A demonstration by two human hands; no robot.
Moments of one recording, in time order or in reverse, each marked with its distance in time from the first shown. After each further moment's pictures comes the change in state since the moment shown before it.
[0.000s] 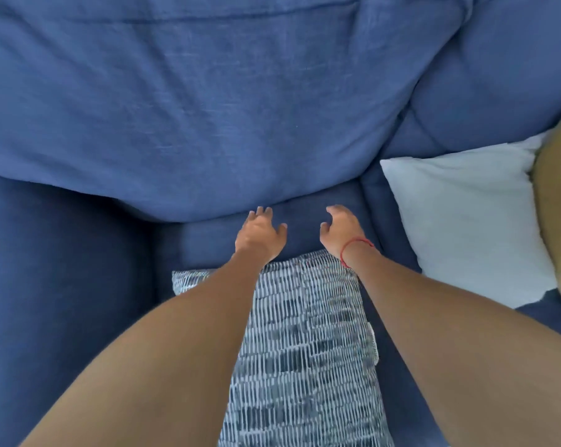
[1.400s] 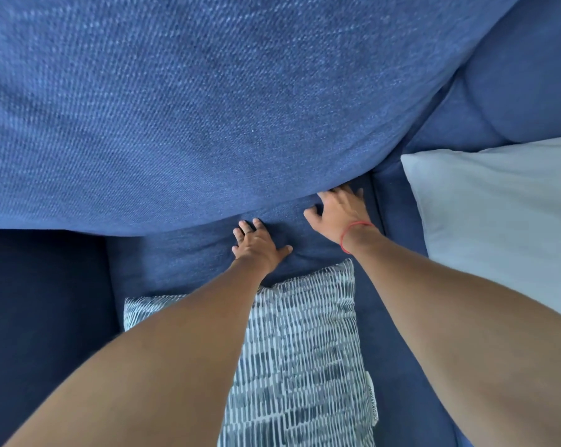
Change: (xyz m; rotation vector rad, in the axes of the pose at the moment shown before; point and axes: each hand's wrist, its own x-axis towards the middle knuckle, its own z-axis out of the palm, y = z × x) left_hand 0.101 0.009 0.069 0.143 -0.253 -0.299; right_hand 0.135 0.035 0.024 -0.304 -0.067 -0.237
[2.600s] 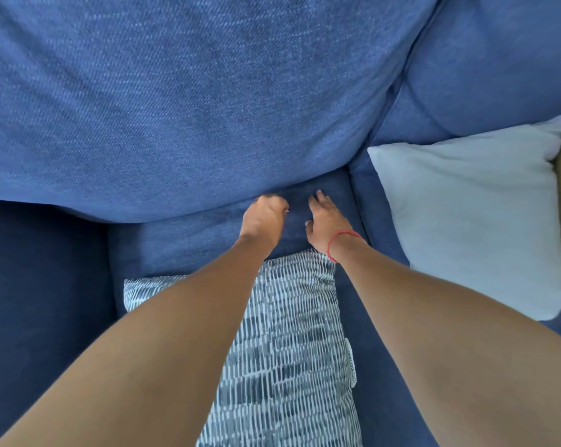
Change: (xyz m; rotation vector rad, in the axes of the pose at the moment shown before) left_hand -0.039 0.029 -0.013 0.073 0.466 0.456; right_hand -0.061 0.004 -0.005 0.072 -0.125 0.065
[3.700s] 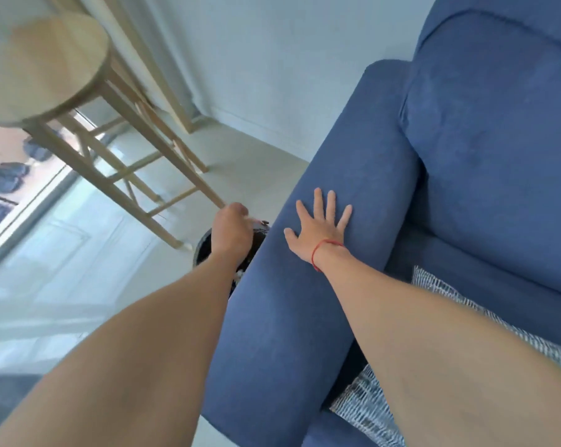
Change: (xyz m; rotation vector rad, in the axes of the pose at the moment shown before) left_hand -0.428 -0.444 -0.155 -0.612 0.627 -0.973; right_hand -0.230 -0.509 0.217 -0.611 -0.035 -0.612
